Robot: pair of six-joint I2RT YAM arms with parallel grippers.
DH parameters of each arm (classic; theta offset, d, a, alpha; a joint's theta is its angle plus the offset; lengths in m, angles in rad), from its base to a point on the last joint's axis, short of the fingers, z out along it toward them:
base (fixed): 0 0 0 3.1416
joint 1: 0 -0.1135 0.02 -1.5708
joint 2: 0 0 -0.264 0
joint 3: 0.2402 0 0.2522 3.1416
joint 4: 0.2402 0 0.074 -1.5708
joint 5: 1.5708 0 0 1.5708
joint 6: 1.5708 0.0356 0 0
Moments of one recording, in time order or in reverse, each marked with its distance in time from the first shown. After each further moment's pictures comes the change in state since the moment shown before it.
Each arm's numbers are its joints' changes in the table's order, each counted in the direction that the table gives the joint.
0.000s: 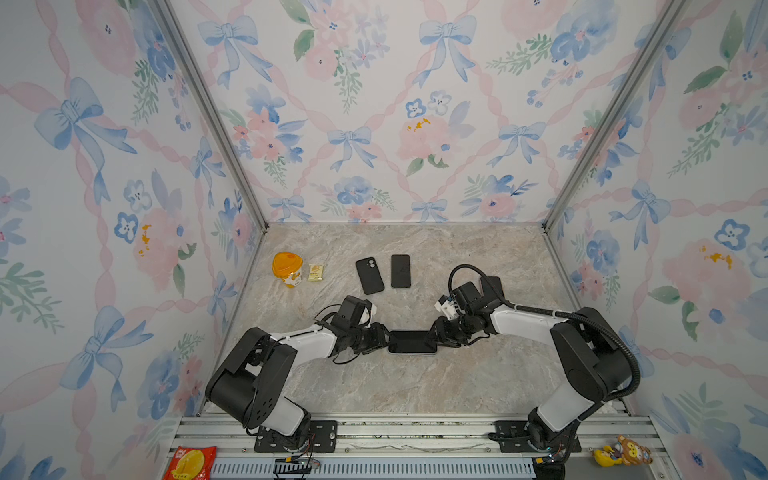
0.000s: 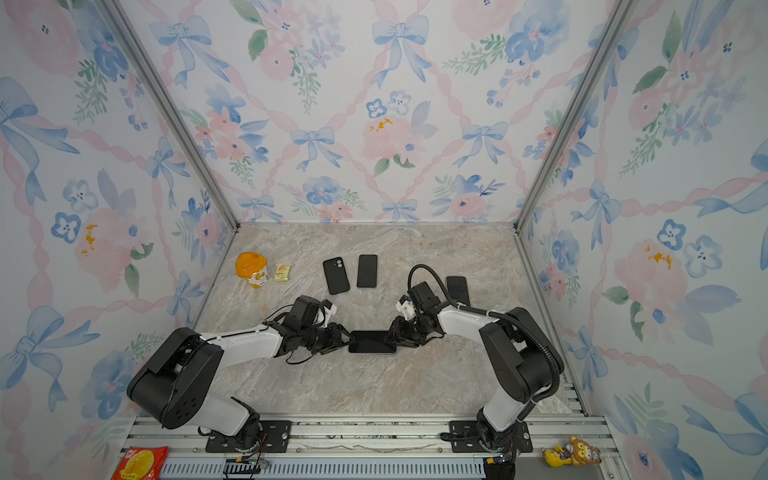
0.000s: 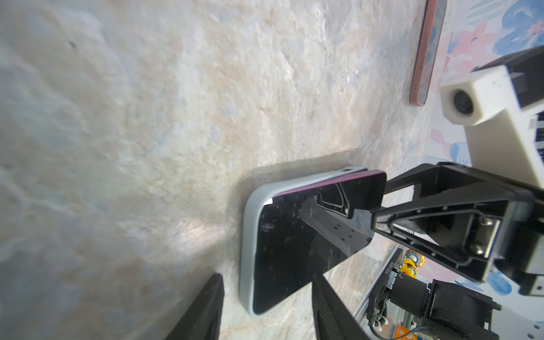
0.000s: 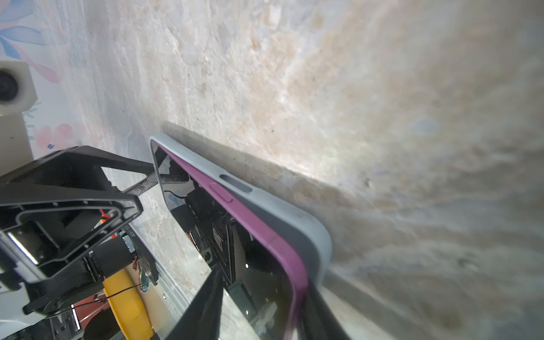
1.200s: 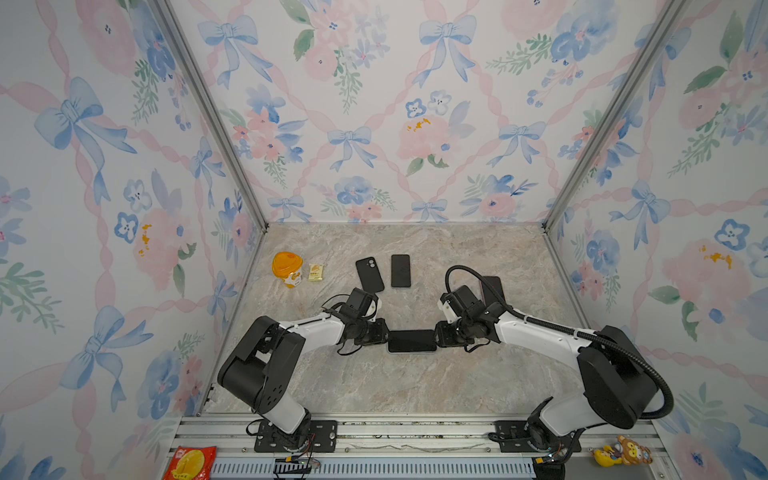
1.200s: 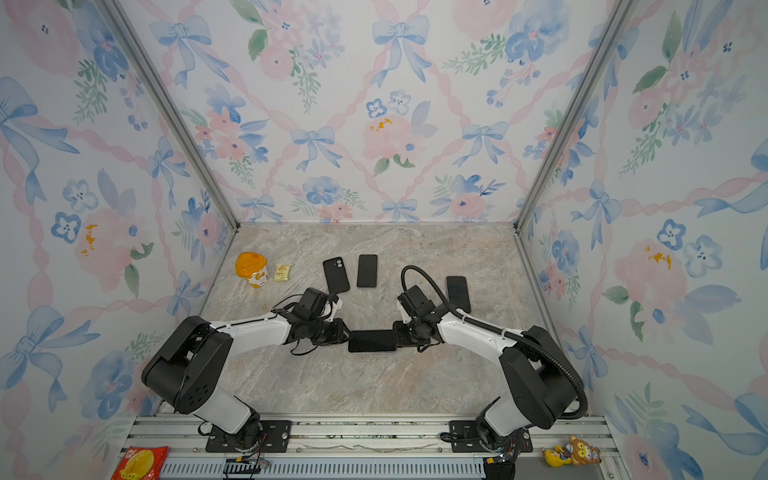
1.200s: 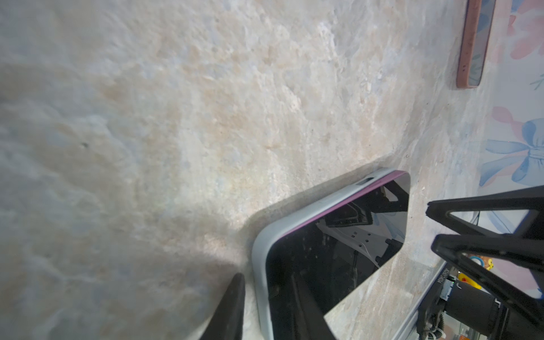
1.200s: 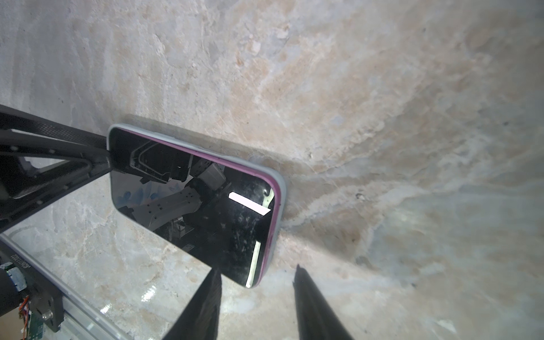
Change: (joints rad) left arm 0.019 -0.097 0.147 0.146 -0.103 0.175; right arm -0.131 0.129 0.008 0.122 0.360 -0.054
